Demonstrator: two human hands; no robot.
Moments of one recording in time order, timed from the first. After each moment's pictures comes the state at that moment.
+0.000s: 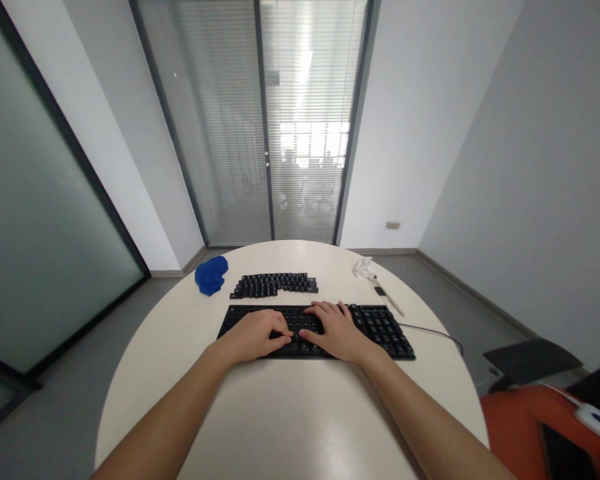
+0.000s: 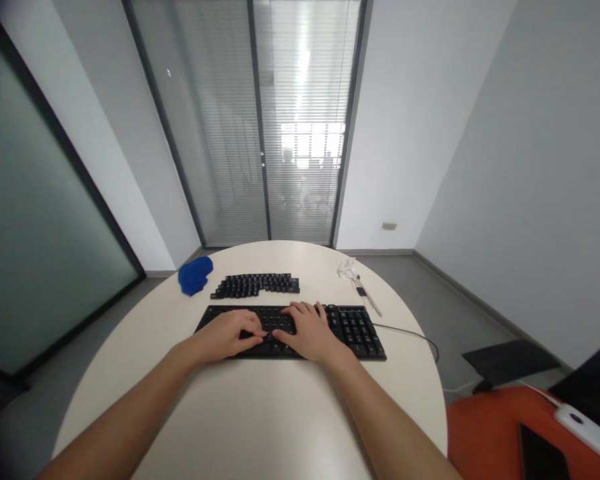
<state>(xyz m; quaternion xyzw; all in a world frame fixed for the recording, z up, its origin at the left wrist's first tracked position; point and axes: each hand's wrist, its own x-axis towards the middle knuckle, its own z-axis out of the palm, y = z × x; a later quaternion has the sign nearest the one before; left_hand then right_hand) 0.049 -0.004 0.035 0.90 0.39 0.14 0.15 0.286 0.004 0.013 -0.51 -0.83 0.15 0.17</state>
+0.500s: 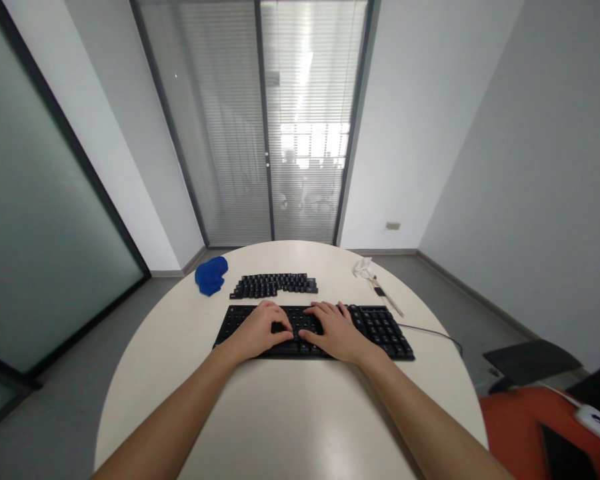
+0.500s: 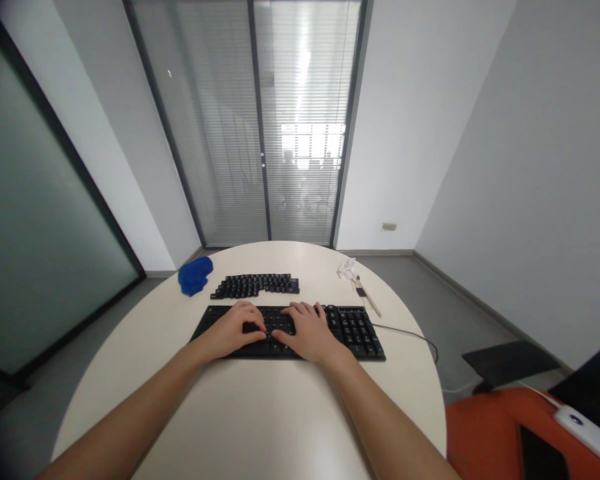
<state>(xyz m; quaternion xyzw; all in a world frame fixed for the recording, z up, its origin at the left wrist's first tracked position) 0.056 0.005 0.018 0.86 0.42 0.25 0.17 0.287 0.003 0.013 -0.51 -0.83 0.15 0.17</state>
